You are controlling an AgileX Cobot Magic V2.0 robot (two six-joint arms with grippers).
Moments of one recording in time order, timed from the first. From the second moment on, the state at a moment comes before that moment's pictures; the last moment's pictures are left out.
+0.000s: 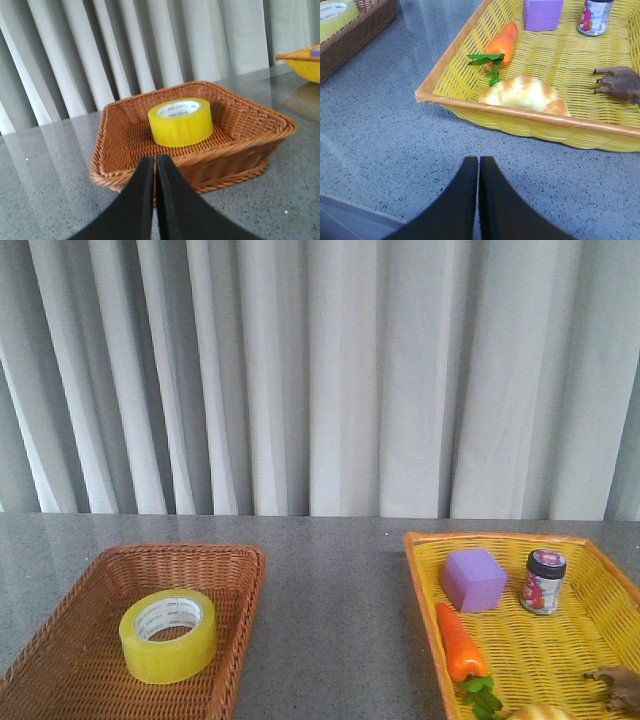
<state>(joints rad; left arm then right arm) -0.14 -0.01 0.02 -0.13 0.07 0.26 0.29 0.32 -0.43 -0.01 0.67 0.12</state>
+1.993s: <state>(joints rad) -0.14 -0.01 0.02 0.08 0.08 0.03 0.29 0.19 -0.30 -0.02 0.59 0.11</state>
